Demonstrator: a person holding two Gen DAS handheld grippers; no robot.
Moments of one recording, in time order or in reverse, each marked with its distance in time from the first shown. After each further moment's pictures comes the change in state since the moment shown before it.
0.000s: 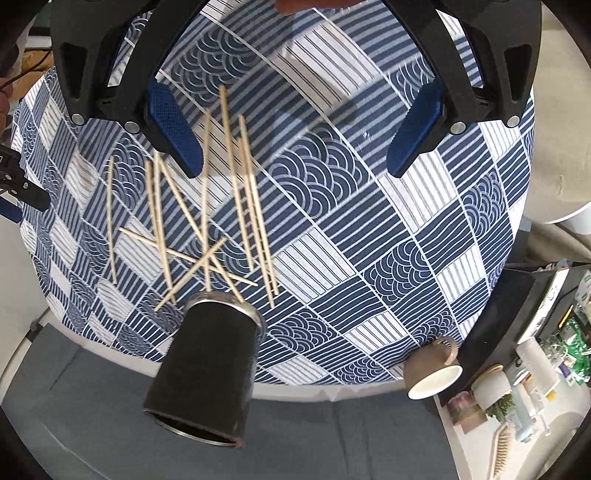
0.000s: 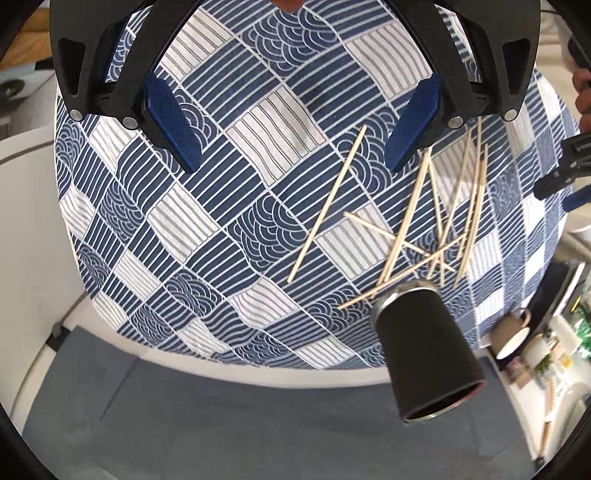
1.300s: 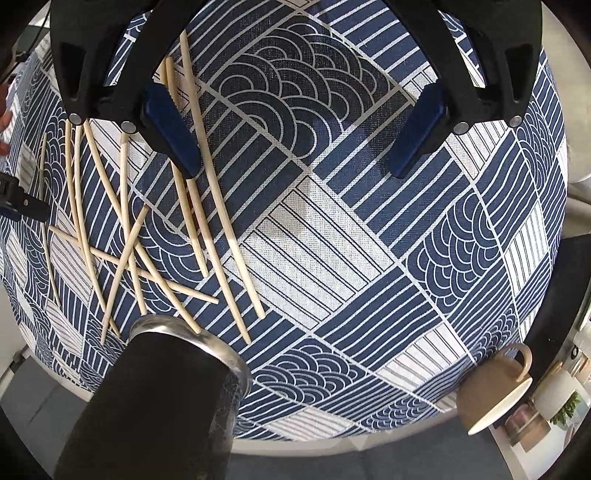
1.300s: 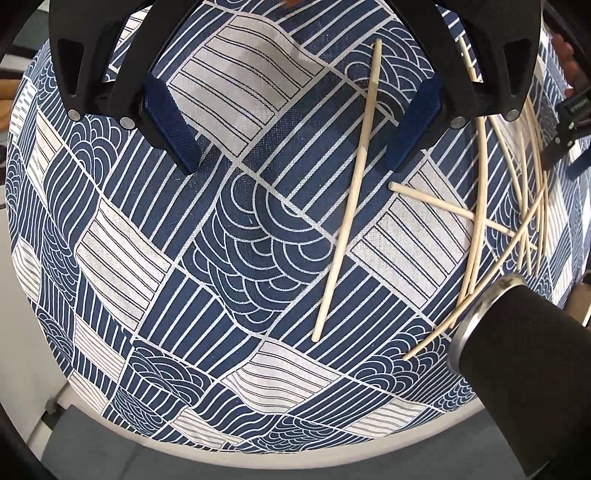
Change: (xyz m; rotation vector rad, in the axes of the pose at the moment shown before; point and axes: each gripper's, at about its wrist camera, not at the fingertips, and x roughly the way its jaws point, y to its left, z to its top) left arm 0.105 -0.001 0.022 0.083 0.129 -0.003; right arm 0.124 0.001 0.027 0.194 0.199 -0.038
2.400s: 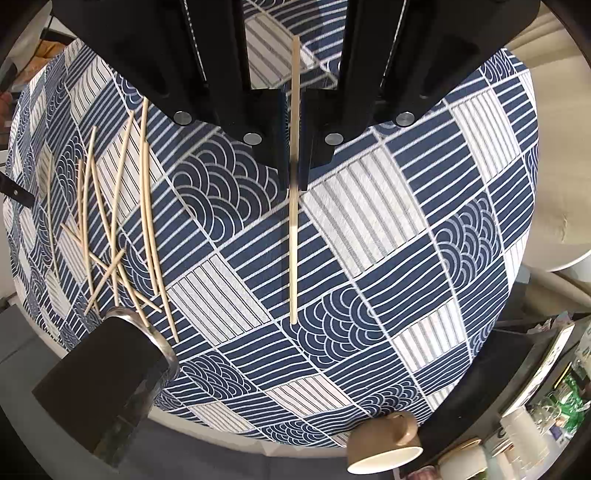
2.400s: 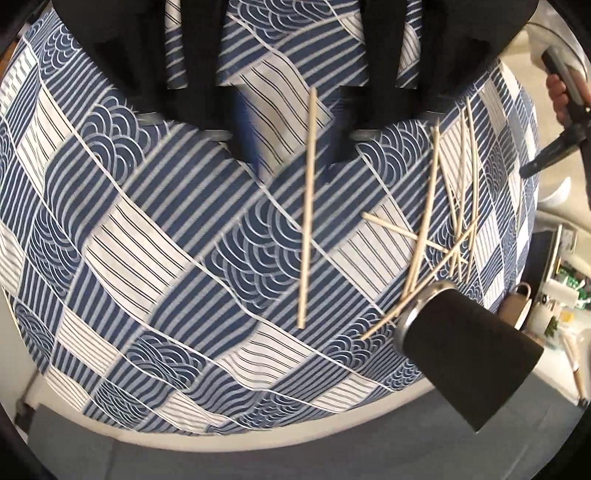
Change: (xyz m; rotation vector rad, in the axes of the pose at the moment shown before) left arm -0.094 0.084 -0.079 -0.215 0.033 0.010; right arm -0.038 -0.038 -0.014 -0.076 -0.034 0.271
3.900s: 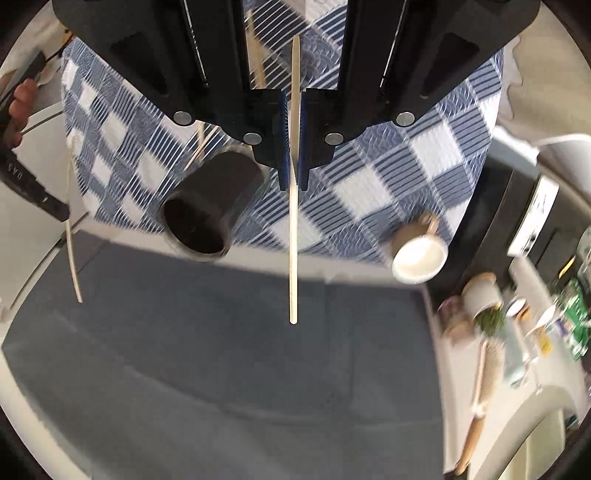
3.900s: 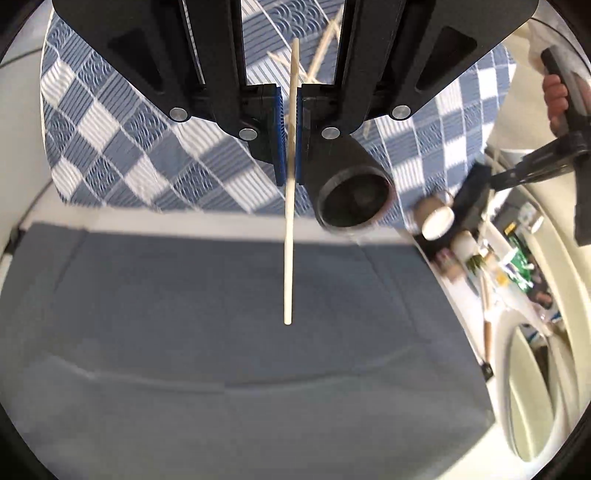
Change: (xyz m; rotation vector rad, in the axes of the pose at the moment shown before) left arm -0.146 -0.055 0.123 0.059 -0.415 -0.168; right arm -0.164 0.139 0.091 -0.250 -0.480 0.055
